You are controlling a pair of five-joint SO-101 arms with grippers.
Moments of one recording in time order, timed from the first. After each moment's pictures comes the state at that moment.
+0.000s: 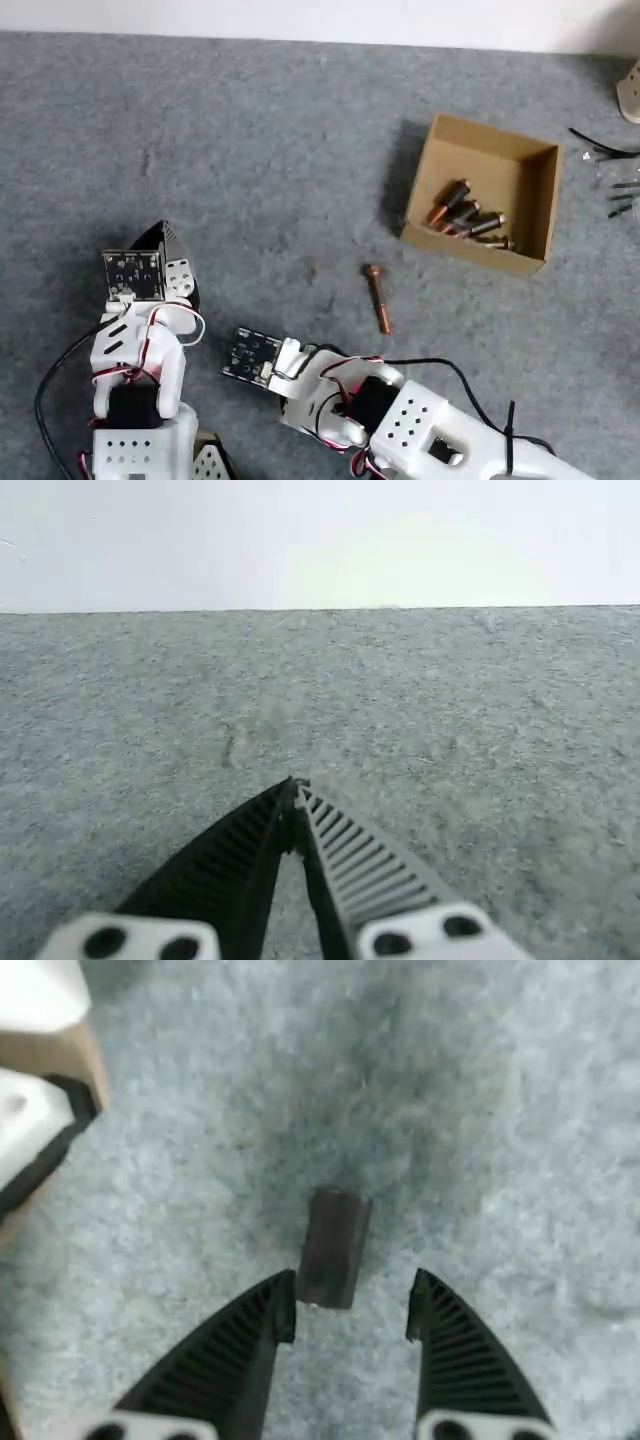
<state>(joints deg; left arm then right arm) -7.3 -104.0 96.0 32.0 2.2 -62.4 -54.4 76.1 45.7 18.7</state>
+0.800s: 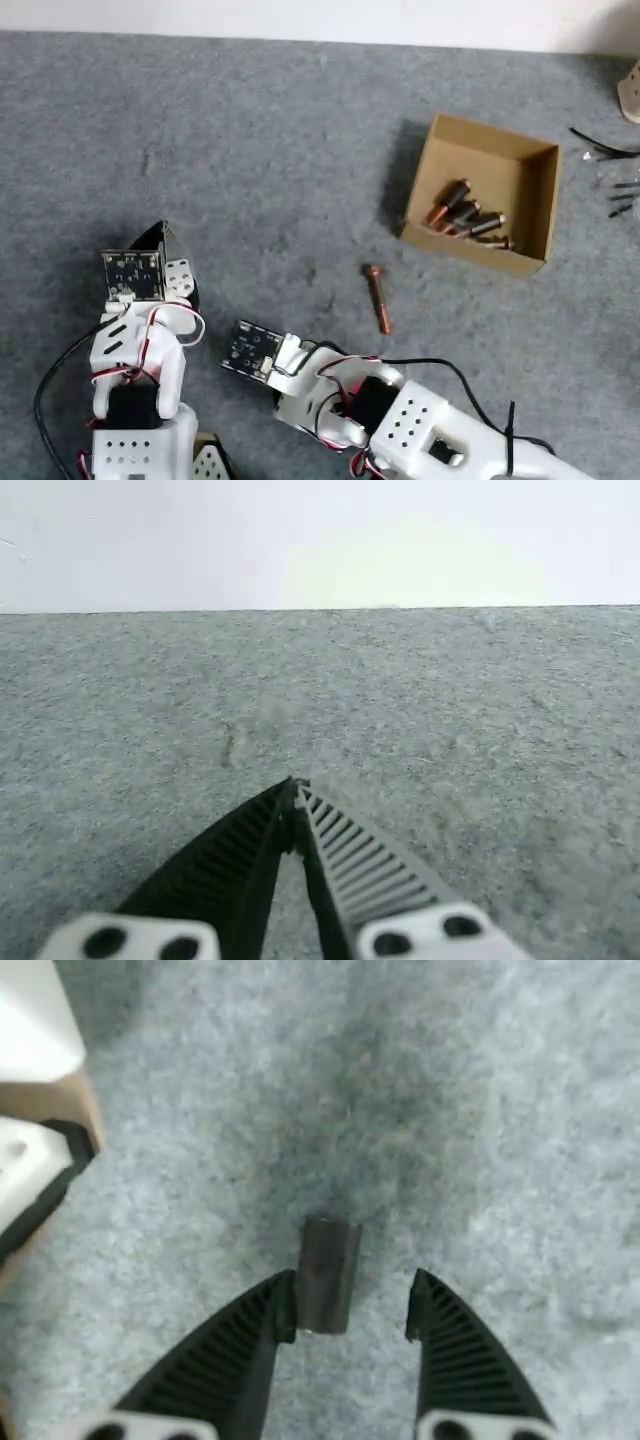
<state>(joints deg) -7.3 -104.0 96.0 32.0 2.2 -62.4 -53.5 76.0 42.8 16.3</state>
